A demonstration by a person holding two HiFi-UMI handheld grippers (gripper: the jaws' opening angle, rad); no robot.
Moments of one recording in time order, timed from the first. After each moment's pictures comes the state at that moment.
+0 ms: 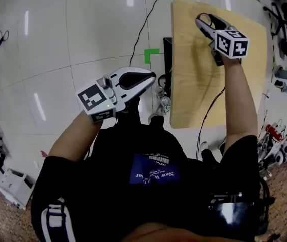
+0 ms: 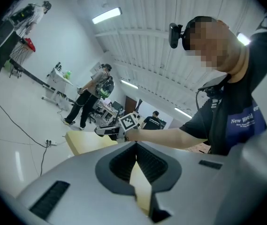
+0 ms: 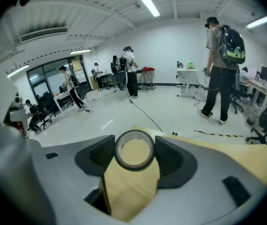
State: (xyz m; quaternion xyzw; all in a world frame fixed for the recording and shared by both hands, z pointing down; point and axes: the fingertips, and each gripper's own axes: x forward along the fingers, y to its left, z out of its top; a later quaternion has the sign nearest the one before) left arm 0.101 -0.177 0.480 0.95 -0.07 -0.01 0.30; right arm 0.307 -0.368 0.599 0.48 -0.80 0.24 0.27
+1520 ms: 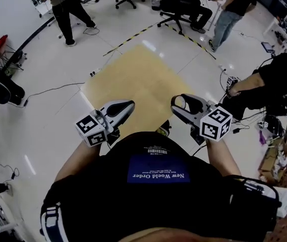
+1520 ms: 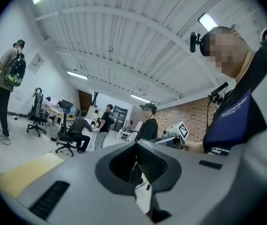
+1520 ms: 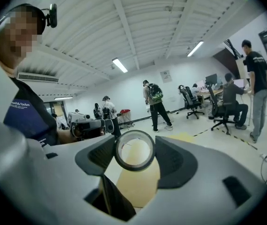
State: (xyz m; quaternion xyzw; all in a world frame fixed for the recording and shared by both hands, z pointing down) left arm 0.331 0.039 0.278 0.97 0.18 0.01 0.14; right arm 0.447 0.135 0.298 0.65 -0.73 0.20 0.02
